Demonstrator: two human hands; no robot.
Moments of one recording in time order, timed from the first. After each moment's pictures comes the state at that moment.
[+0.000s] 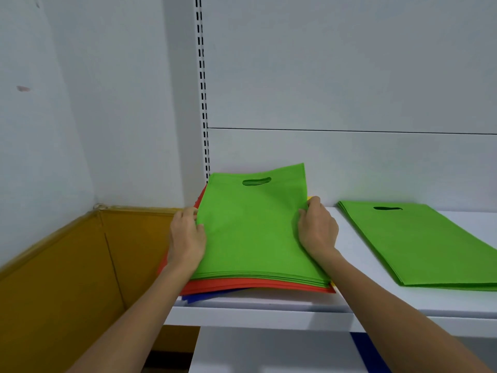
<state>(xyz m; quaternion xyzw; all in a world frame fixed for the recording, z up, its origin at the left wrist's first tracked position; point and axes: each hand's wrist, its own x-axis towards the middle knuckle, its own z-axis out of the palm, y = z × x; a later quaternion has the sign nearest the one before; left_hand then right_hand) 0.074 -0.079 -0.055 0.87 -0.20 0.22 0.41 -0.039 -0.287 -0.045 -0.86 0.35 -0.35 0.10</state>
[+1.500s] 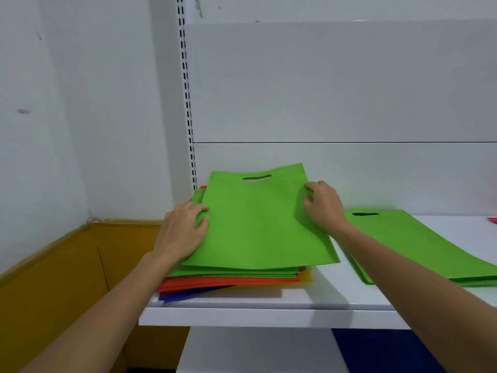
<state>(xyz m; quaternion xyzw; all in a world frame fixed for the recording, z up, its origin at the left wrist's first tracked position) 0.029 -0.083 -0.006 0.88 -0.34 0.23 0.25 -0.088 -0.334 0.016 -0.89 0.25 -0.35 0.12</state>
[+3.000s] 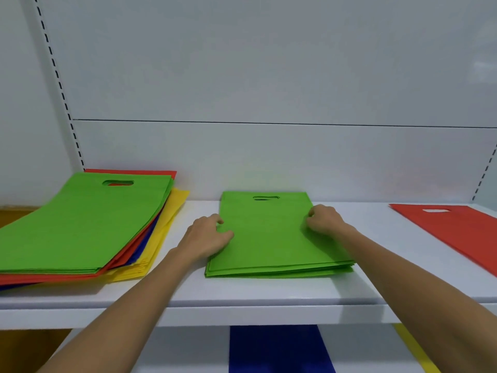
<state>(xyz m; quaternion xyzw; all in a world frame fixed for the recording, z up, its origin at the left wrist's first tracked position) -0.121 -0.366 -0.053 0.91 -0.32 0.00 0.28 -0.235 -0.610 -0.043 -0.91 0.37 -0.09 0.17</state>
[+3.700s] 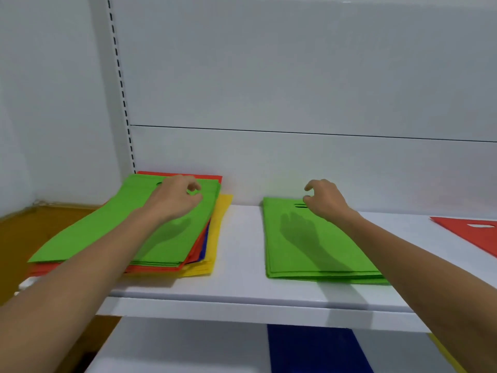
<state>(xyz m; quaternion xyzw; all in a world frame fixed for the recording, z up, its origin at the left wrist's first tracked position) -0.039 -0.236 0.021 0.89 -0.33 0.15 0.29 -0.177 -0.505 0.014 -0.92 0.28 -0.24 0.12</state>
